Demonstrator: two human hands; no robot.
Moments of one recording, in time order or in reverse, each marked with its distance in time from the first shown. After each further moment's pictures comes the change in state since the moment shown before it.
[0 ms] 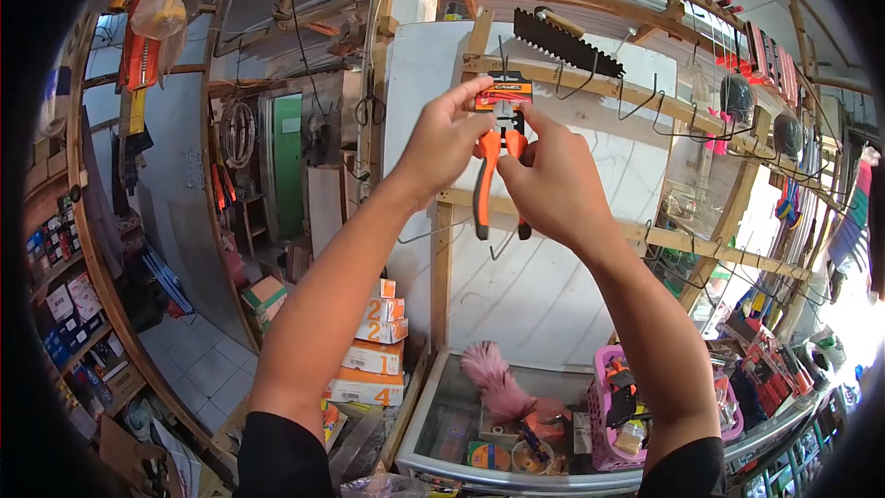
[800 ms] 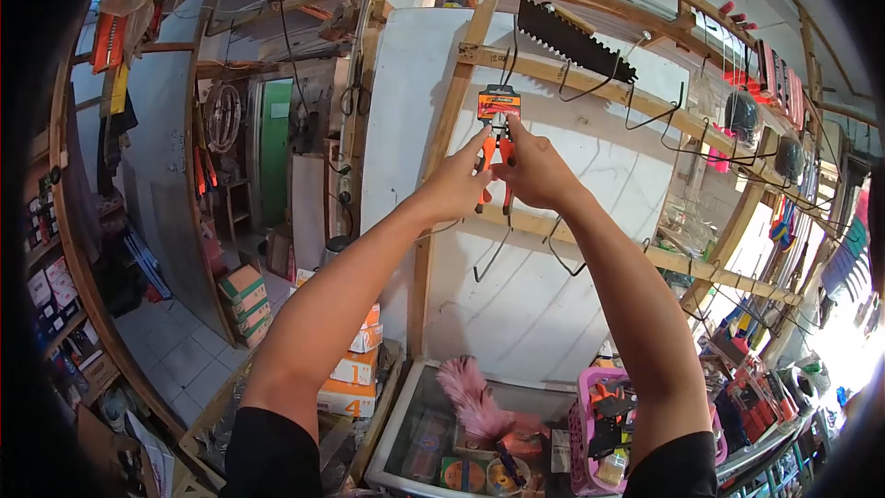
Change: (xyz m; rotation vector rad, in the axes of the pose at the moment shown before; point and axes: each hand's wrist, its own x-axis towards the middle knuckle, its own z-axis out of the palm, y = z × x) left_hand 0.023 -0.125 0.010 0.347 -0.161 -0.283; right_hand 0.108 0.150 0.072 -0.182 -0.251 -0.161
